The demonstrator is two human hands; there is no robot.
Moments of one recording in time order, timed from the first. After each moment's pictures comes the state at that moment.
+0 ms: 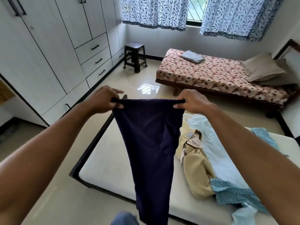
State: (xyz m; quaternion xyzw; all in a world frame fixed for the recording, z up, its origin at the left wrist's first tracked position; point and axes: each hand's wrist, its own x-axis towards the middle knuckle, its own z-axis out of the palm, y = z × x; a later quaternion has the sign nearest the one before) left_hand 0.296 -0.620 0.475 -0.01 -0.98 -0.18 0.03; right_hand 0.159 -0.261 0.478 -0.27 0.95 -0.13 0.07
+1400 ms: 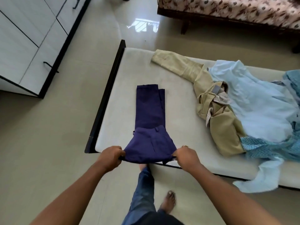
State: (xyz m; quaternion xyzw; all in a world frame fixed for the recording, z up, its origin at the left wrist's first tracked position) left_hand 0.421 -0.737 0.097 -0.06 -0.95 -0.14 -0.28; right_hand 0.344 -0.380 0.106 -0.22 0.91 0.00 0.34
